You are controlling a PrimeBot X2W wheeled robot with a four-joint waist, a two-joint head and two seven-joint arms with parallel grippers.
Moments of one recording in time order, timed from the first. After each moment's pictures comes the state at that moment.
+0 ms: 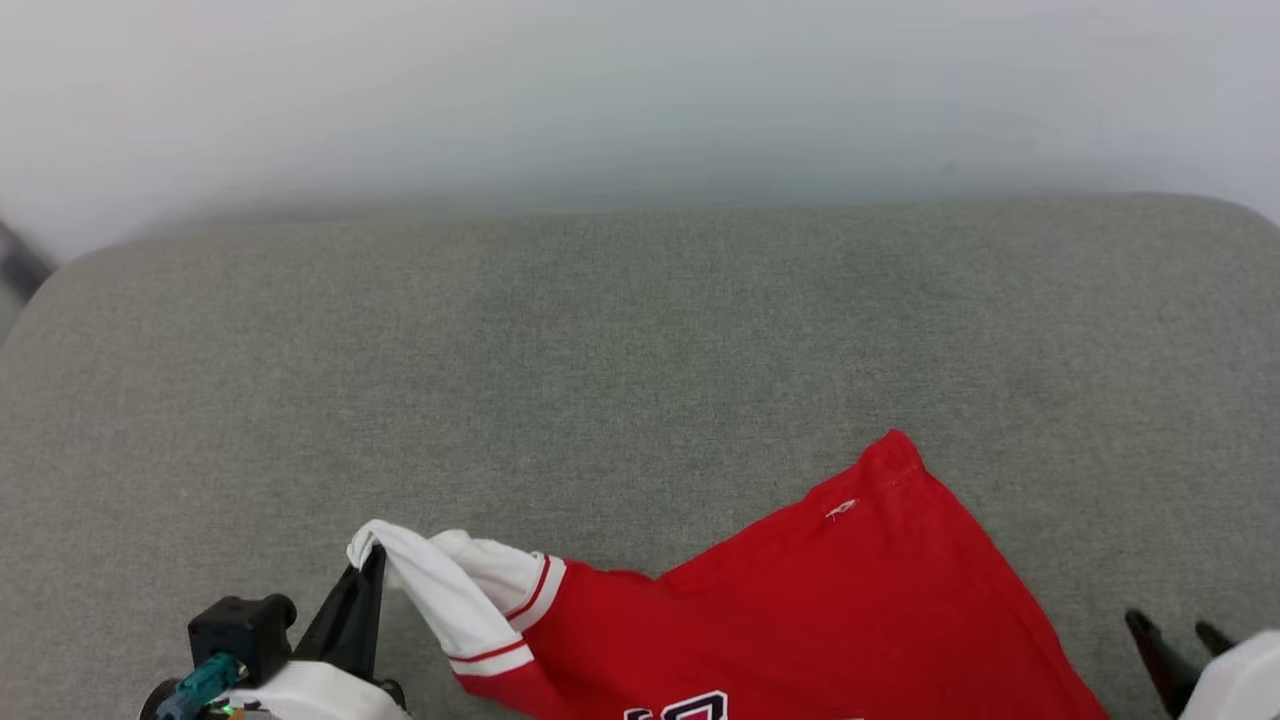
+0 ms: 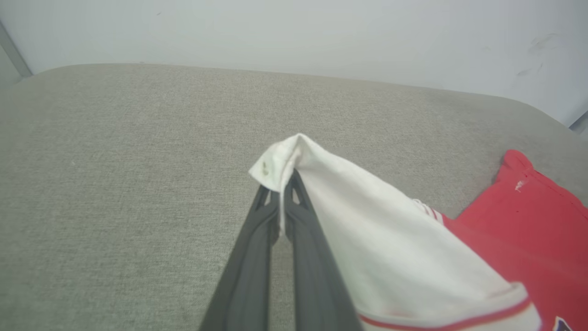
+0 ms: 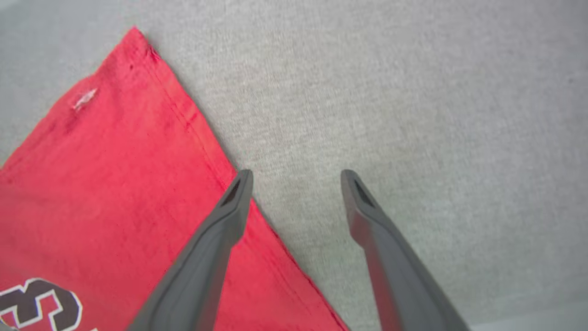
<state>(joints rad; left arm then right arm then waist) 0.06 0.38 -0.28 0.05 -0.55 0.10 -0.12 0.14 -0.18 -0.26 0.00 0.38 0.13 0.59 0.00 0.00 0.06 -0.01</state>
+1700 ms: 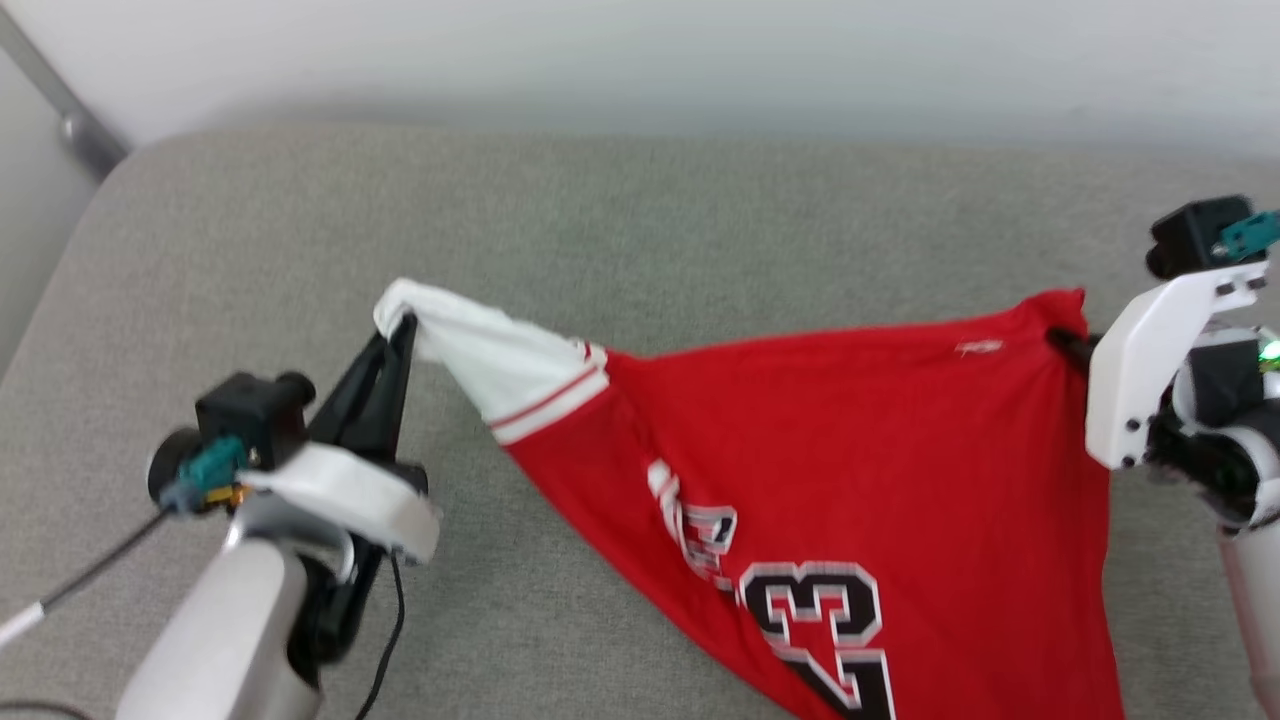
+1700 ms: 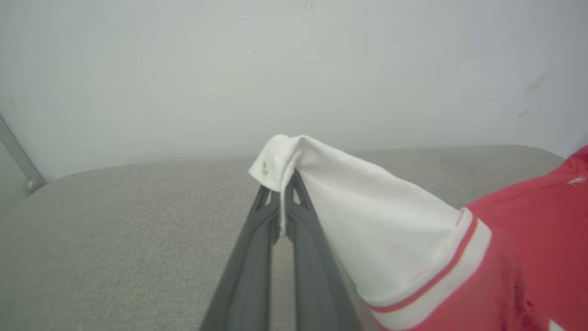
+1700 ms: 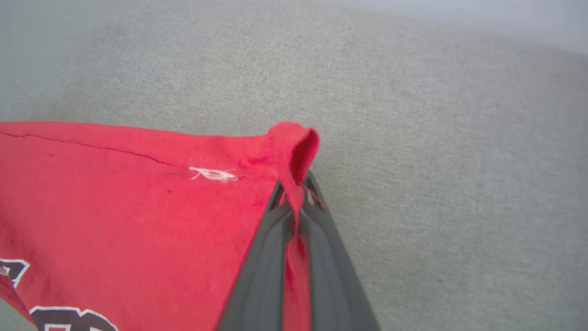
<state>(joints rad) -0.33 0.38 -0.34 0.16 -0.51 0.00 -0.15 -0.52 -0.32 0.09 0.23 0.42 0.13 0.80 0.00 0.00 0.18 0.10</state>
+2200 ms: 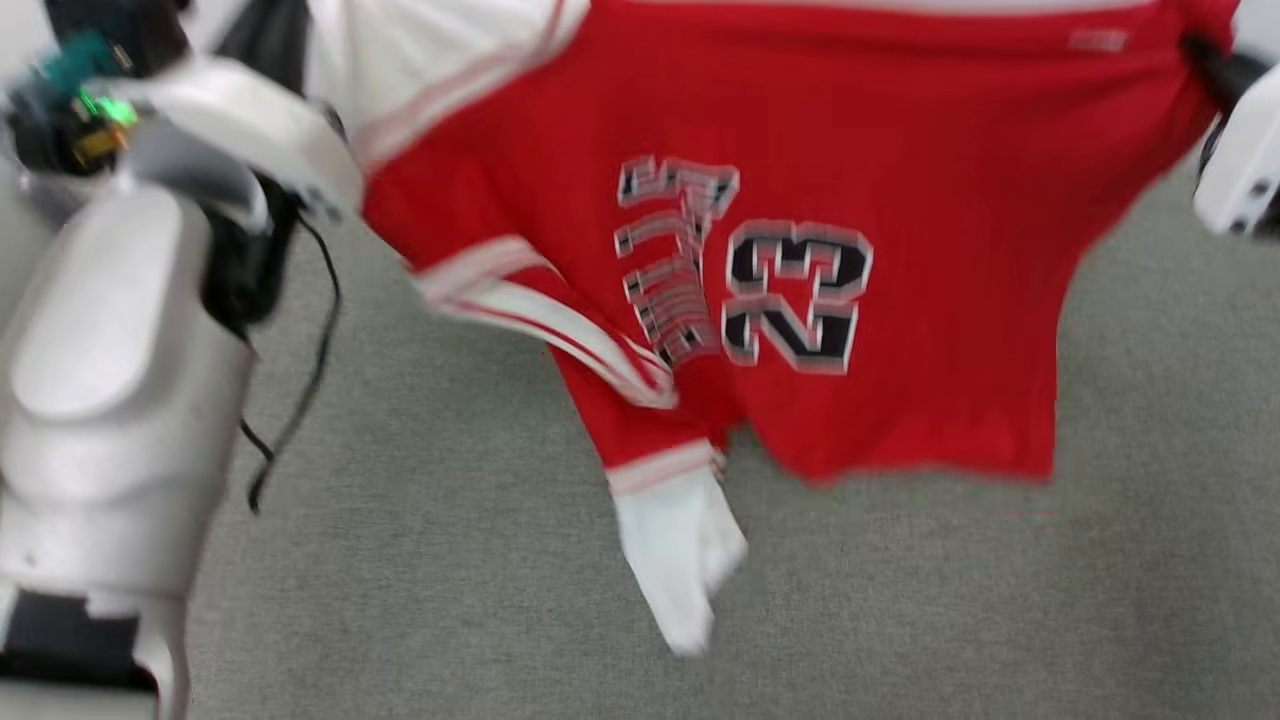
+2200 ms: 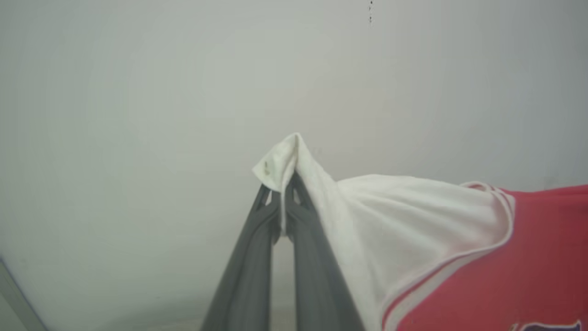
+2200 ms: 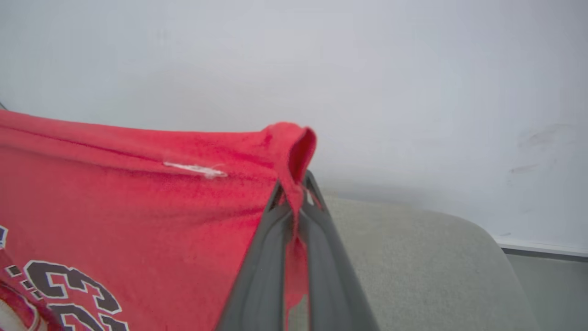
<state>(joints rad) -0.94 0.35 -0.31 0.57 -0.51 -0.06 -0.10 -0.85 -0.33 0.00 0.38 0.34 0.13 0.56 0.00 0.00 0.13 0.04</state>
